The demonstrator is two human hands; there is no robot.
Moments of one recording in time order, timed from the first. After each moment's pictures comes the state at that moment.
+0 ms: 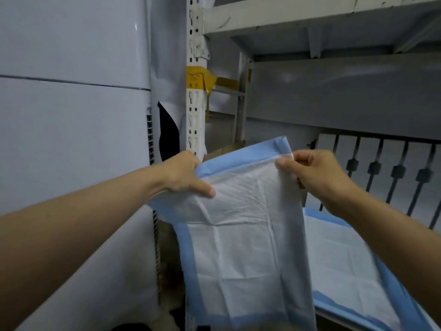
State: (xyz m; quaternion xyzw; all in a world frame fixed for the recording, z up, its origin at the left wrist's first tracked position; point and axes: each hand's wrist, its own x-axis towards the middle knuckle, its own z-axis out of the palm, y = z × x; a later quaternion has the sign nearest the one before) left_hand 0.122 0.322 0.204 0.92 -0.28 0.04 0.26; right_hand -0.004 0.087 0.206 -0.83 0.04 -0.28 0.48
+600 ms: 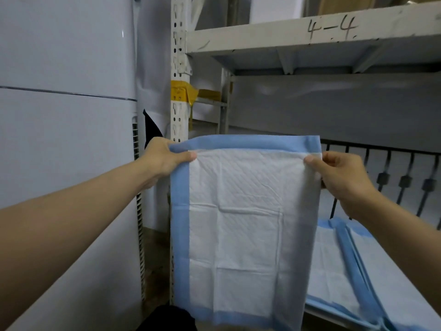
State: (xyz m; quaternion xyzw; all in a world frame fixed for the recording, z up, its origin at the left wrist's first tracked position) left_hand 0.112 0.312 0.224 0.79 -0.19 0.11 0.57; right_hand -0.058 0.032 0.221 -0.78 0.14 -0.38 0.47
